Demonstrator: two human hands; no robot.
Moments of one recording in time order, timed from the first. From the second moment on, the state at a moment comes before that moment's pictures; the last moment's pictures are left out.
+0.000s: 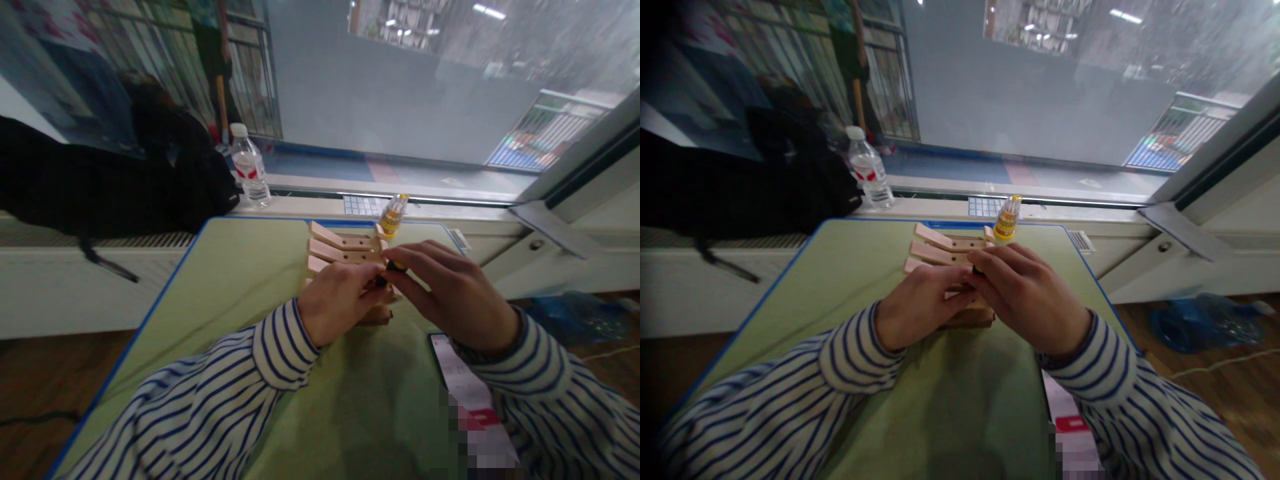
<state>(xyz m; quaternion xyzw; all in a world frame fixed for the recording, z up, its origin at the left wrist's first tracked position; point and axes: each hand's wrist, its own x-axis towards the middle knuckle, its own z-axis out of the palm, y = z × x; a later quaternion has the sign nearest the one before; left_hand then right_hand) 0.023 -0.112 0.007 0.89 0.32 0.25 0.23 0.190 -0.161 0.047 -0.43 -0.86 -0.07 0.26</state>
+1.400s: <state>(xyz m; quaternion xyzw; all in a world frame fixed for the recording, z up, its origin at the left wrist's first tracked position) 0.022 -0.112 0.005 0.88 0.33 0.27 0.21 0.191 -0.160 0.041 -0.43 -0.85 -0.05 0.29</state>
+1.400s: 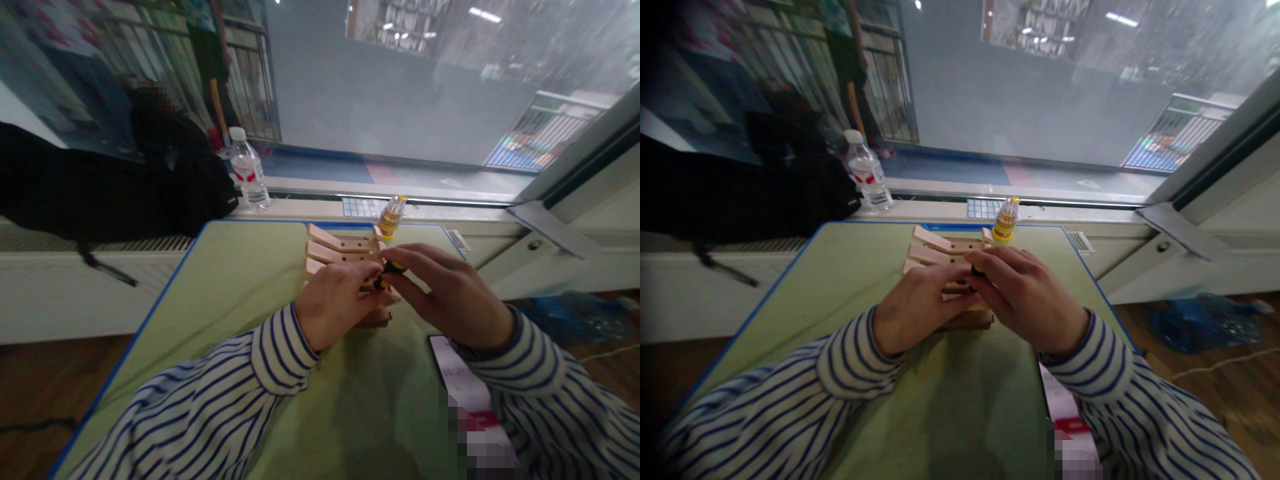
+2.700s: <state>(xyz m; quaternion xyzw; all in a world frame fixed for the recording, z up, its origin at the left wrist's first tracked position) 0.022 -0.111 0.006 0.88 0.31 0.28 0.23 0.192 -0.160 0.041 -0.43 -0.86 -0.03 0.28</state>
